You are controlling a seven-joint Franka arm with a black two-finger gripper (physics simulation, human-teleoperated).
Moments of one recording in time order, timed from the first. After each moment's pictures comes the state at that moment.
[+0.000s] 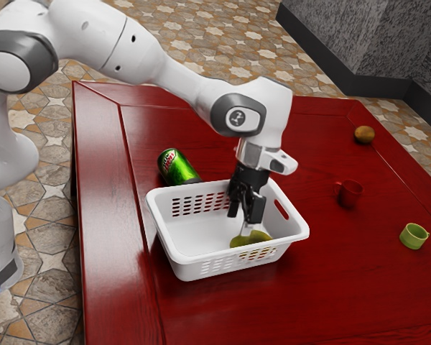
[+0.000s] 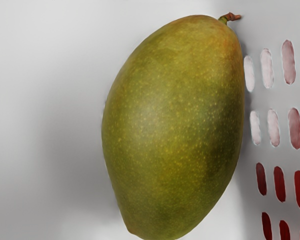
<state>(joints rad) -0.88 0.07 0.71 -1.93 -0.39 1.90 0.01</state>
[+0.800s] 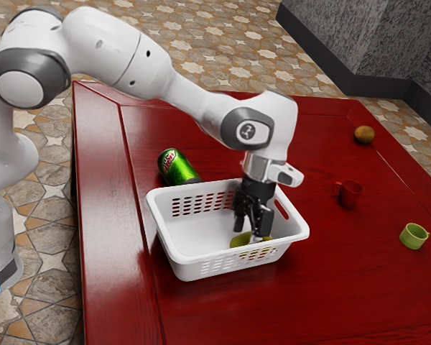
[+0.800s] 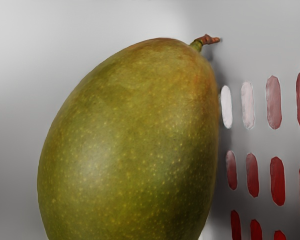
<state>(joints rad) -0.87 0.17 0.71 -1.88 -0.52 1.90 0.03</state>
